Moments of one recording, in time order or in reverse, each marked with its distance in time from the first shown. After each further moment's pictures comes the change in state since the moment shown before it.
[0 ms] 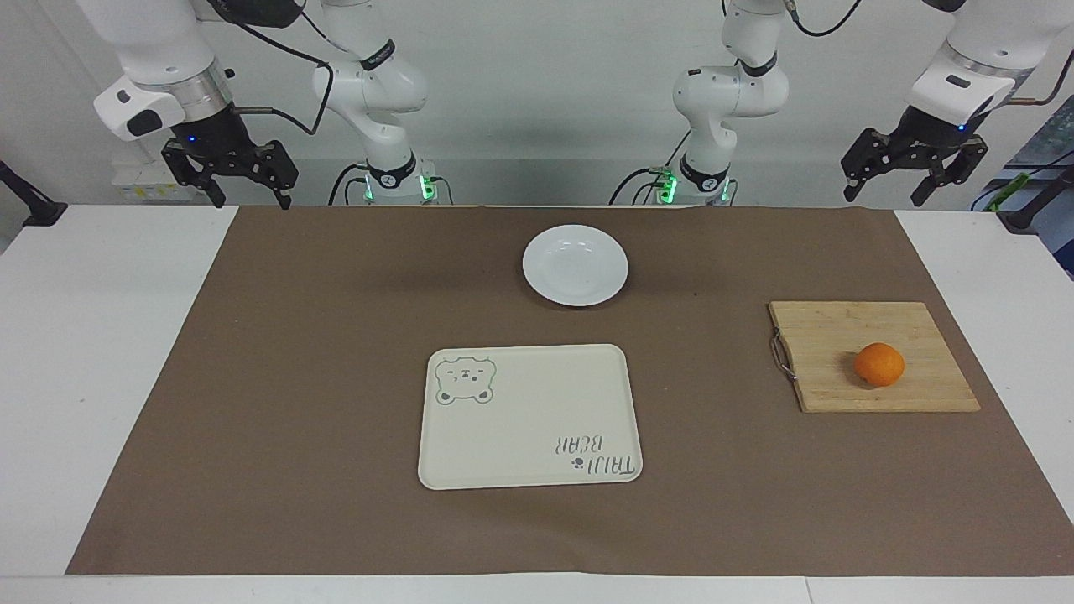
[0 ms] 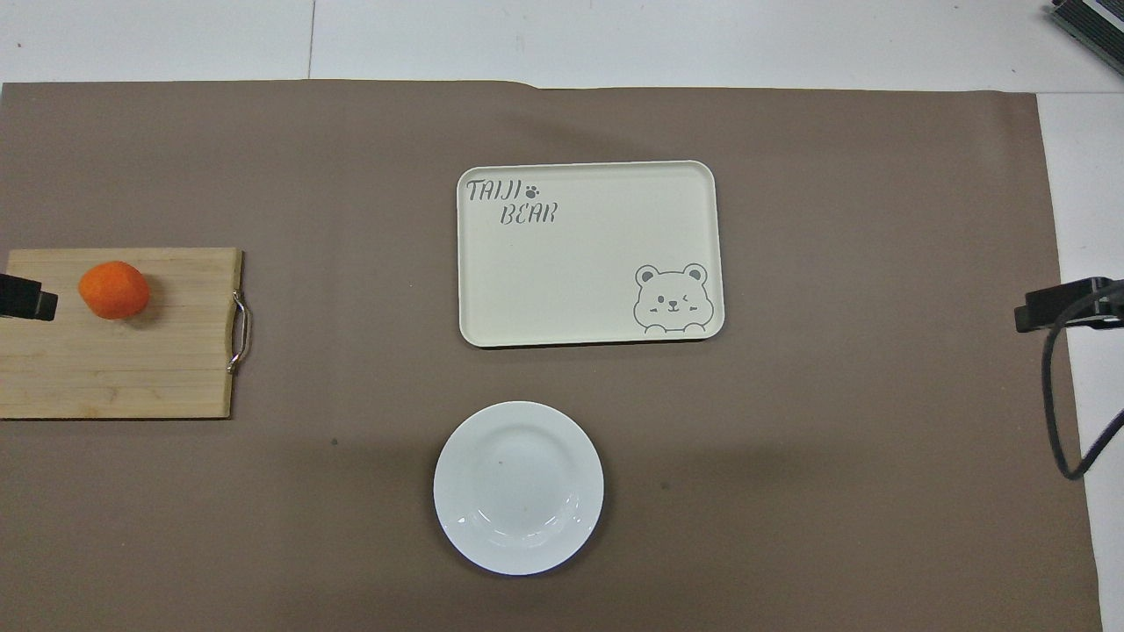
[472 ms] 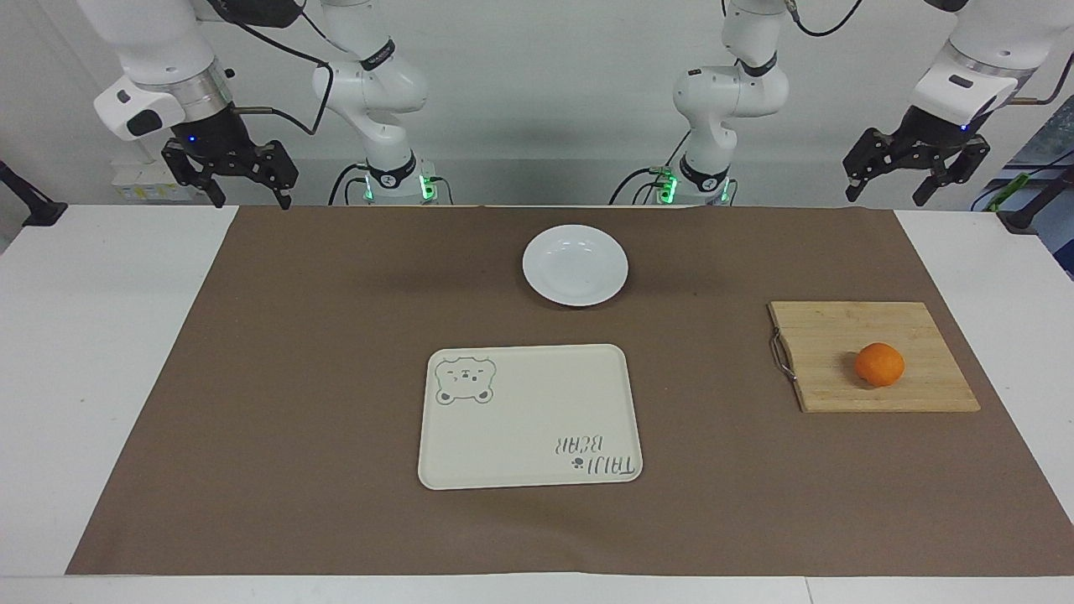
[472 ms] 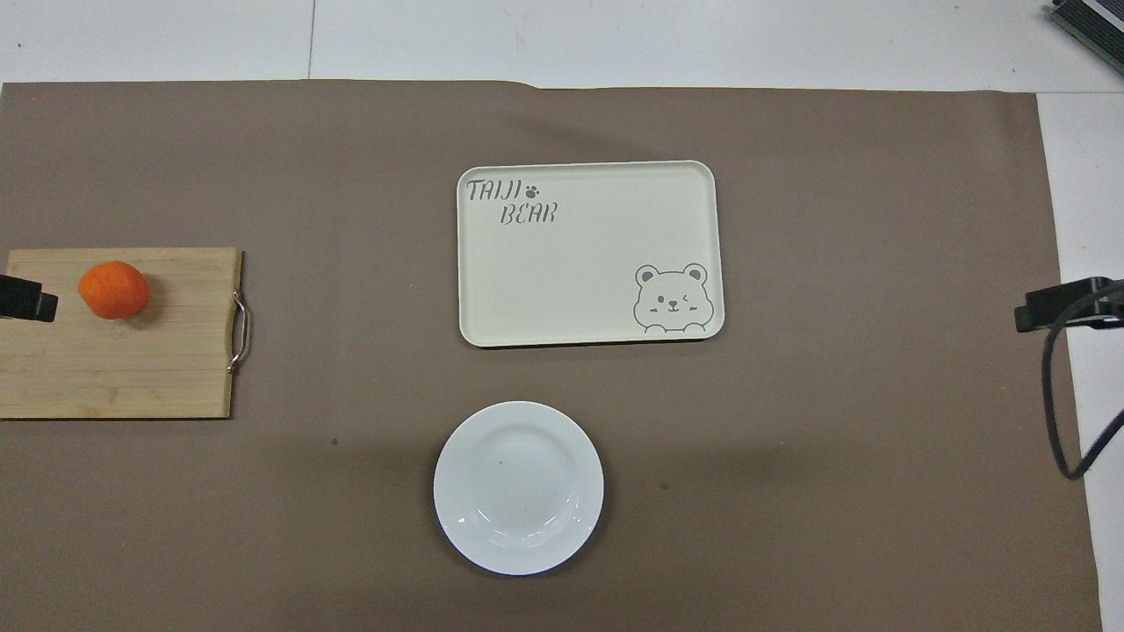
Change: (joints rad) left arm 0.003 0.000 -0.004 0.000 0.000 -0.004 0.000; right arm 0.000 0.000 0.000 0.000 0.000 0.000 0.000
